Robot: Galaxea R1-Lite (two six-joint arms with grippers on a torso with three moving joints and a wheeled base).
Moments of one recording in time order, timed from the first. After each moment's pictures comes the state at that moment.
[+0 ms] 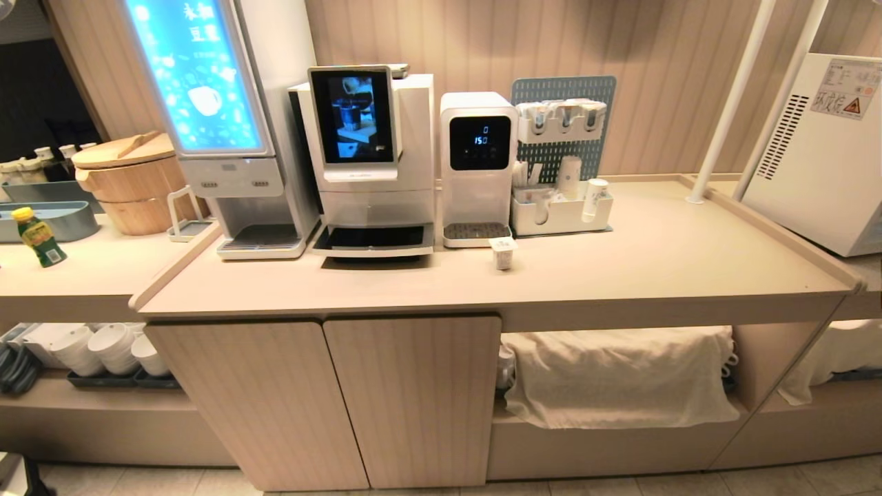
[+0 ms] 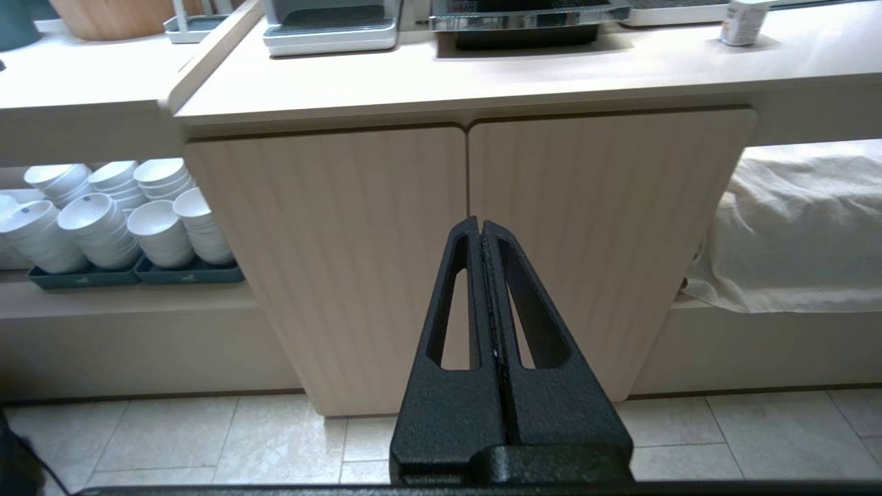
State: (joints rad) left arm 0.00 0.00 0.00 0.00 0.00 0.04; right arm 0.00 0.00 -0.01 0.02 0.00 0.02
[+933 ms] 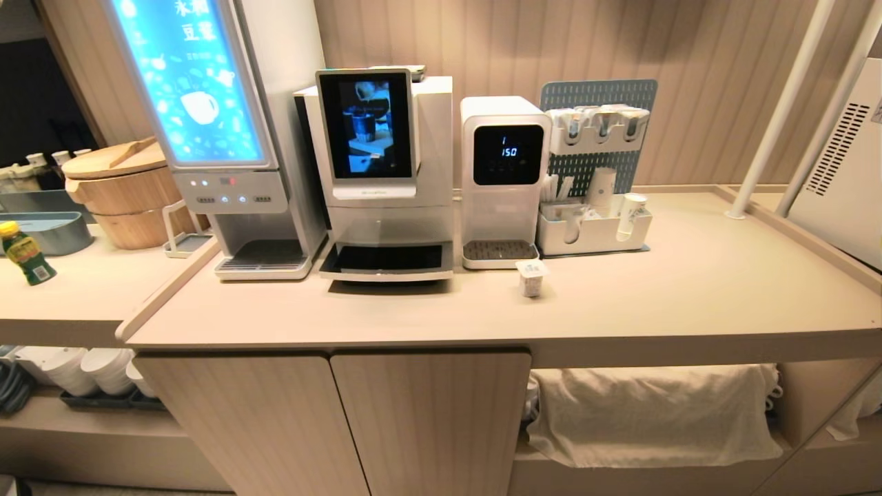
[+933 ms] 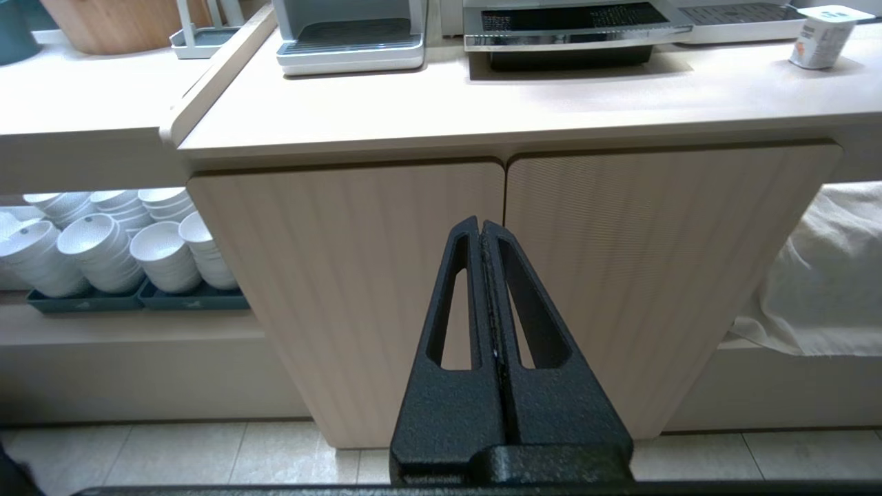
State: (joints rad) left arm 0.00 0.00 0.00 0.01 0.00 0.04; right arm 0.00 0.00 0.00 0.00 0.01 -0.02
